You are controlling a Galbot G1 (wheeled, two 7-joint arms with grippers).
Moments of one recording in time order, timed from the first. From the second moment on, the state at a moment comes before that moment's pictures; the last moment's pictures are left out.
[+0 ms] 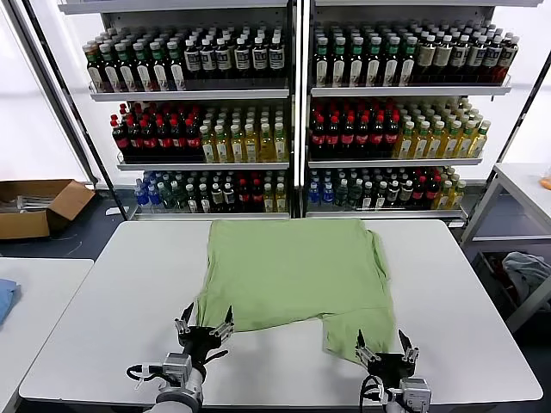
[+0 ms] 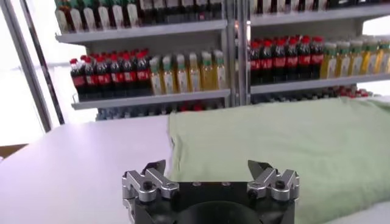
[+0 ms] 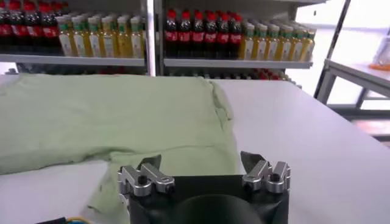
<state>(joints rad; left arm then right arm) 1.48 -1.52 -0.41 -2.05 0.05 0.40 -0.05 -1.64 1.29 0.34 2.20 0.28 -0.44 0.47</state>
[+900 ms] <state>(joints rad) 1.48 -1.52 -0.43 -1.96 0.05 0.44 -0.05 -1.65 1.30 0.32 2.15 0.31 -0.43 0.52</state>
